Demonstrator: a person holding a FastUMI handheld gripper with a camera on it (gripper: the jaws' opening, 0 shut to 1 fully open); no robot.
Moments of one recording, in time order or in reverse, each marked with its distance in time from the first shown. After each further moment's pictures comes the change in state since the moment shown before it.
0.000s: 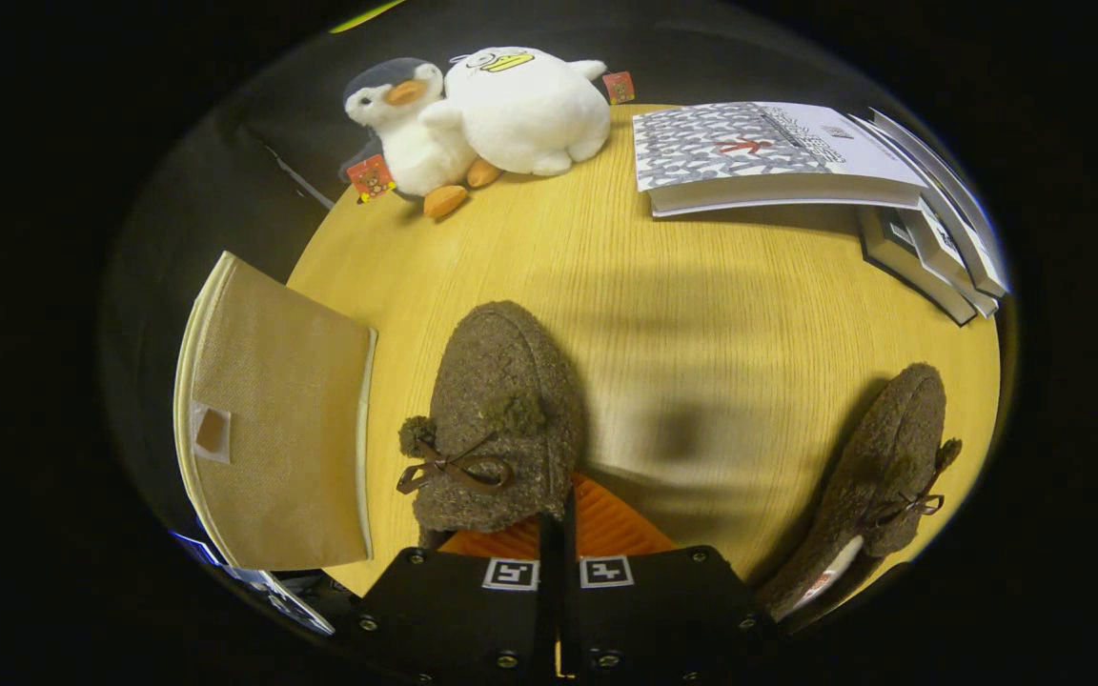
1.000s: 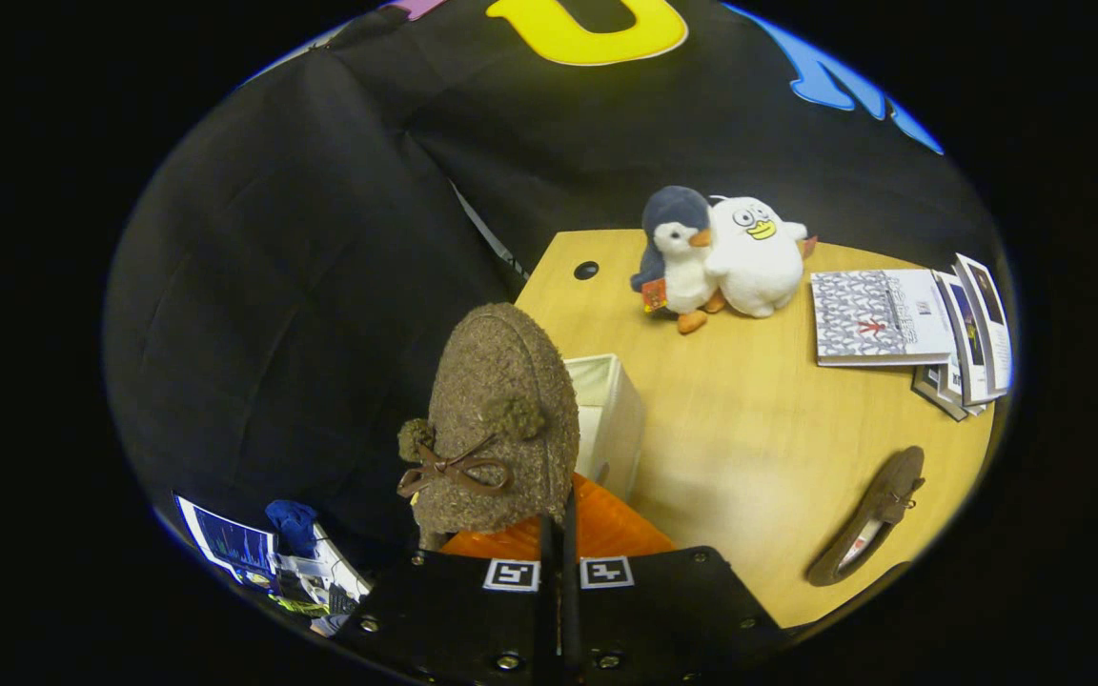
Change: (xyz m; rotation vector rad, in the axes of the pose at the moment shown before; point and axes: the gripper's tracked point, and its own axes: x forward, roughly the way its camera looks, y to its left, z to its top) arm -0.155 0.241 0.049 -0.219 -0.151 0.215
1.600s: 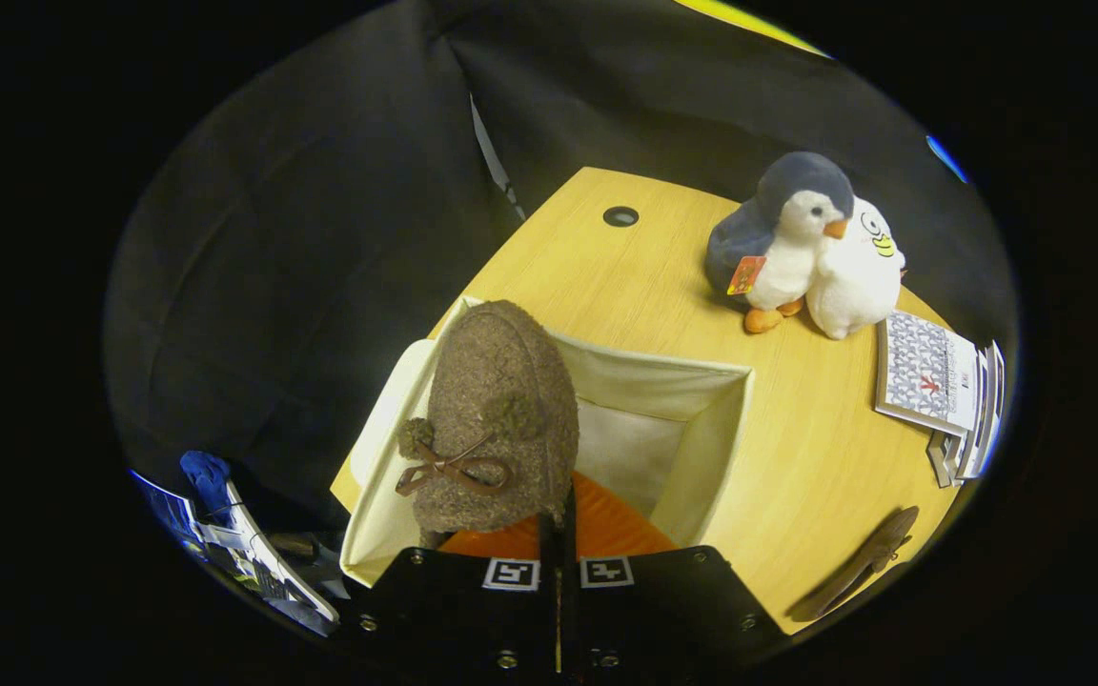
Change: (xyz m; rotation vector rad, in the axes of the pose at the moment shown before) arm 0.161 0.014 -0.025 -0.180 0.202 -0.168
